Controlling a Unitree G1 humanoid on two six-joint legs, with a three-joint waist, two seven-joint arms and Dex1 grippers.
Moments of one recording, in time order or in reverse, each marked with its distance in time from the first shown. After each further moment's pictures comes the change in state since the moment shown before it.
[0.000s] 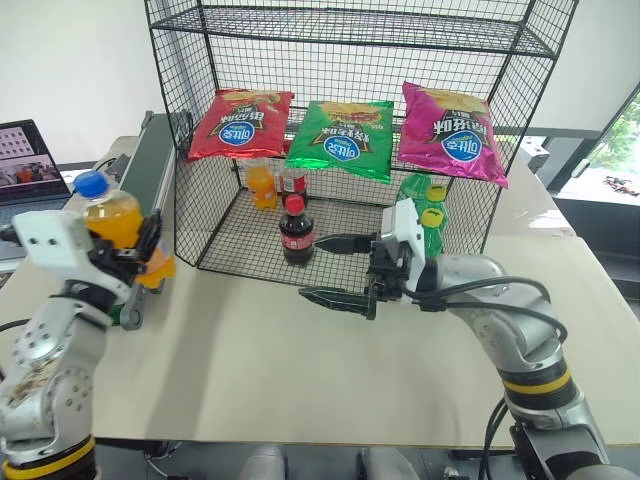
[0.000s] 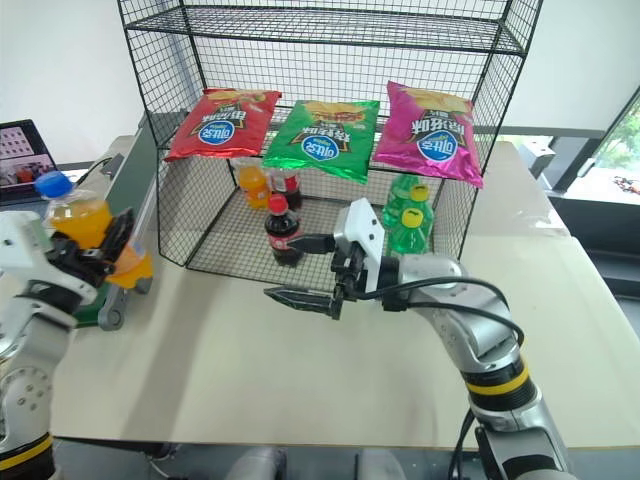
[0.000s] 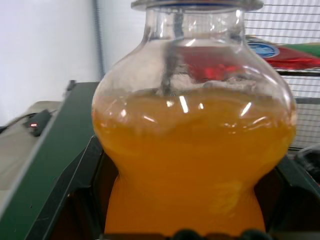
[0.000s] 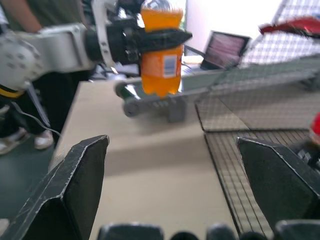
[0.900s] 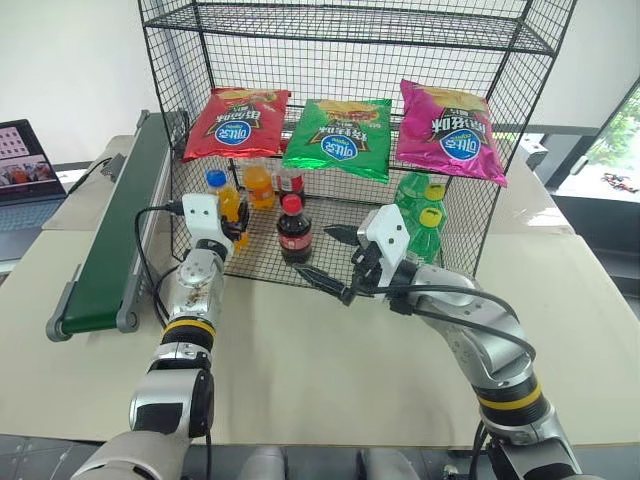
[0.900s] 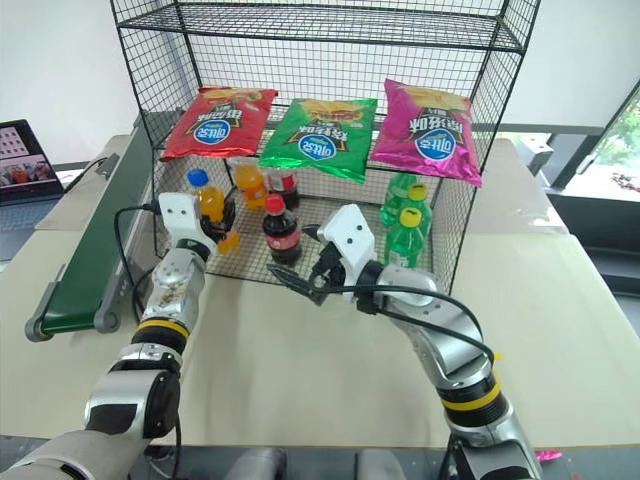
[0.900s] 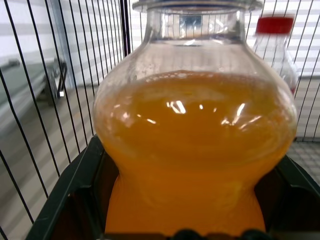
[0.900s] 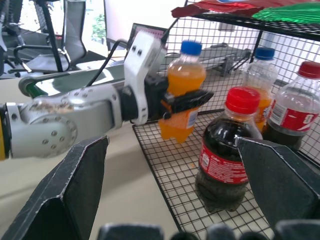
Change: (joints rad) left arm -0.642 -0.220 -0.238 1.457 0.439 -0.880 -0.046; right arm 0.047 0.118 0.024 -0.028 -0.182 -0.003 -0.259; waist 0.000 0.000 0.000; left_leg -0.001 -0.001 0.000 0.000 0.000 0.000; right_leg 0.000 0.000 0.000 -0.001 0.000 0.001
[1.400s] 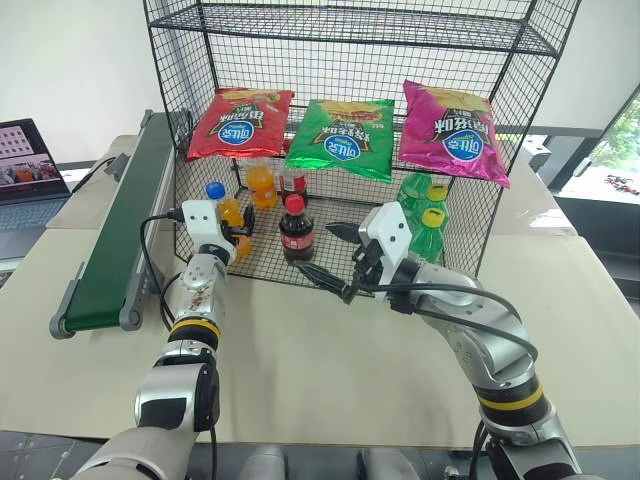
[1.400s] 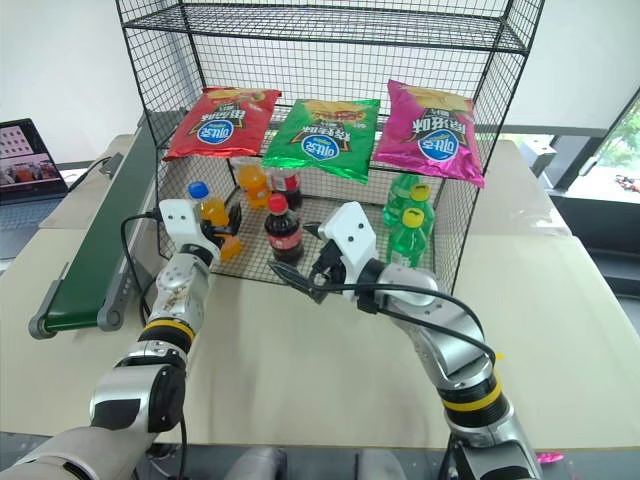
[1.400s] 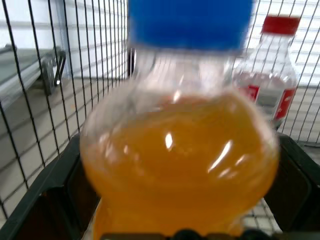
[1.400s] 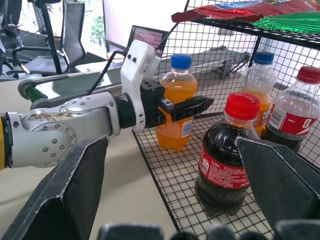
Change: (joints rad) left arm 0.005 -0.018 0.045 -0.030 -0.031 -0.033 -0.040; right arm -0.009 0.005 -0.003 -0.013 0.002 0.013 -0.004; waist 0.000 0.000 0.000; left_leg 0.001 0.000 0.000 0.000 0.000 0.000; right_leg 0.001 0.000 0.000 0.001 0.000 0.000
